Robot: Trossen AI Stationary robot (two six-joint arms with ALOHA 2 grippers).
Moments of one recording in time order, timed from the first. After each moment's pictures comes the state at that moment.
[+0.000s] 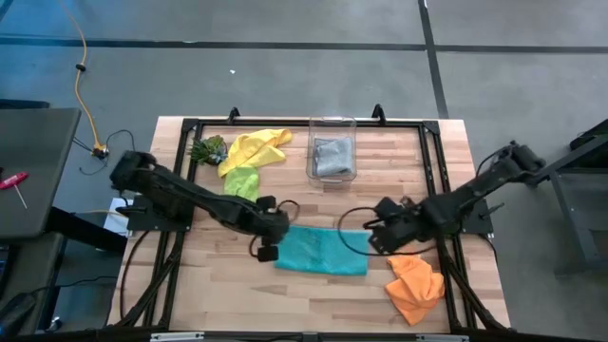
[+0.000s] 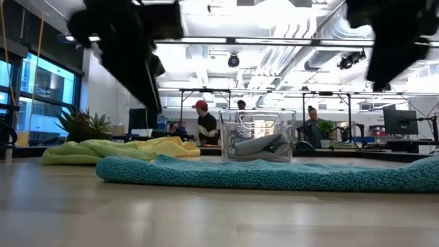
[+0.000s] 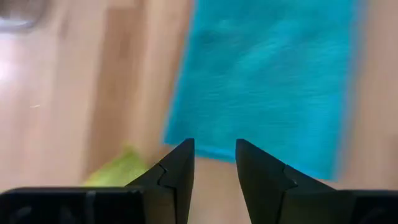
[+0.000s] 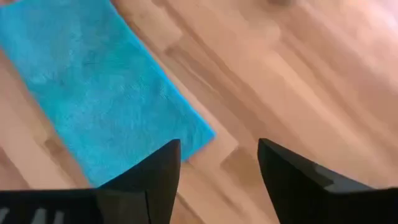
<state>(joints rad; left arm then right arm) -0.17 1.59 1.00 -0.50 -0.18 -0.33 0.52 1.25 0.92 -0.95 0.40 1.23</state>
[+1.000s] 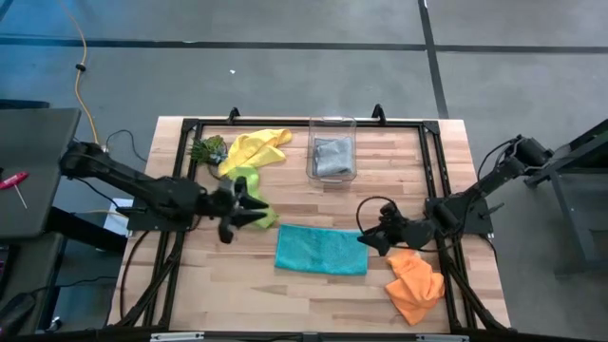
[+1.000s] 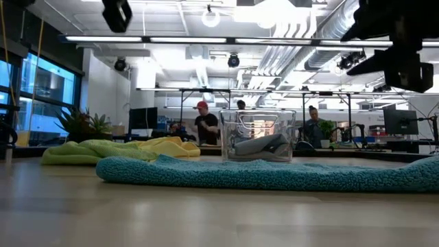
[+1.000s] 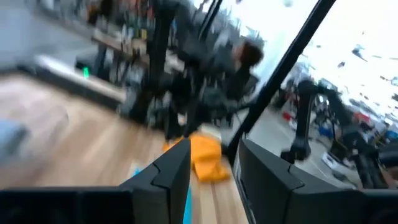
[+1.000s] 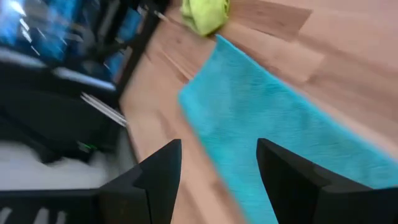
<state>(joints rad) -0.21 0.88 0.47 0.46 -0.26 -0.43 0.58 1.06 0.51 -0.02 0.48 1.35</state>
